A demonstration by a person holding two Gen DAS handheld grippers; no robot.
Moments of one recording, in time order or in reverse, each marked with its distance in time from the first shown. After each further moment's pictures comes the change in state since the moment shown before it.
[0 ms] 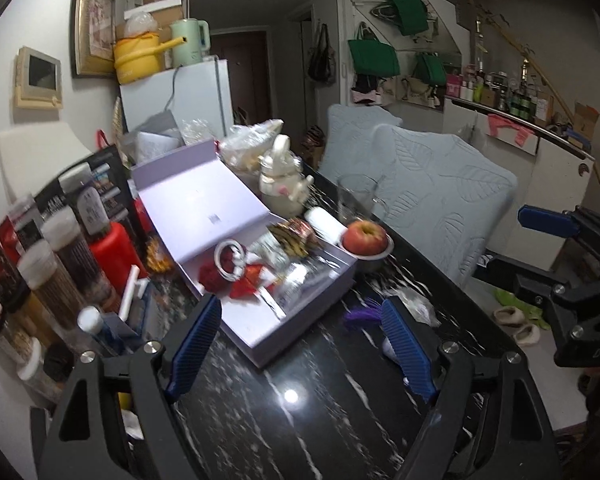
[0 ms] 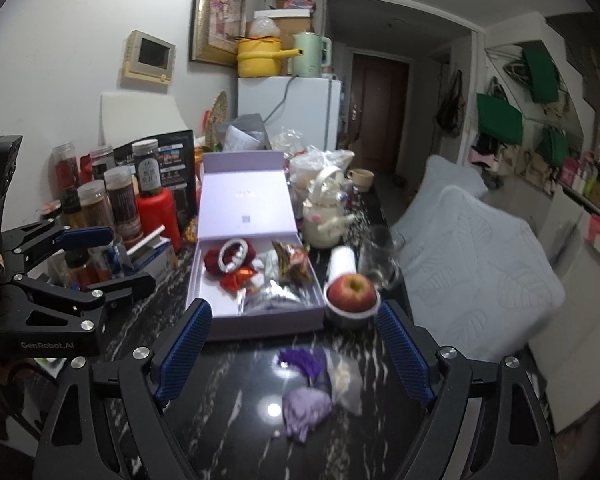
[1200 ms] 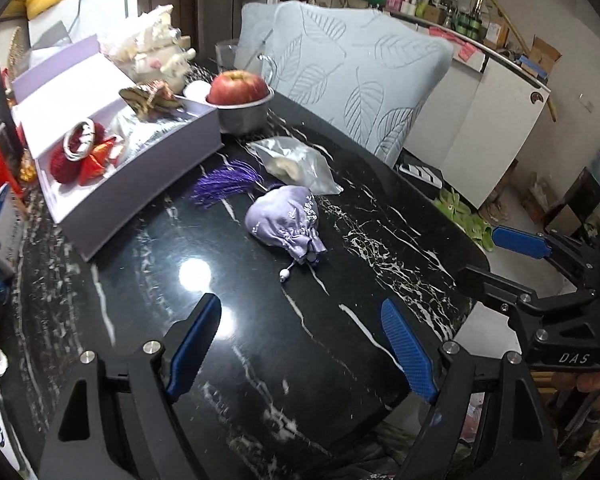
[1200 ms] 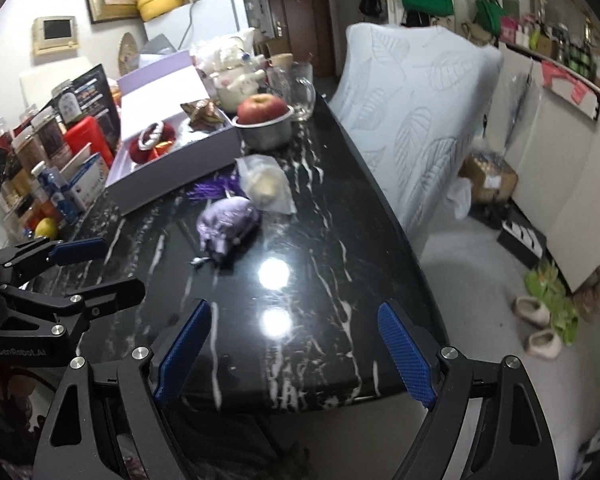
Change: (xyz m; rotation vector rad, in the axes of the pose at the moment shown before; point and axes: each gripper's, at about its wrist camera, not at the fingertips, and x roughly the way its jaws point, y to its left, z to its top) left arm 0.092 -0.109 -0.102 0.055 0.319 -0.256; right arm 0.000 -0.070 -0.184 0.309 0.283 -0.090
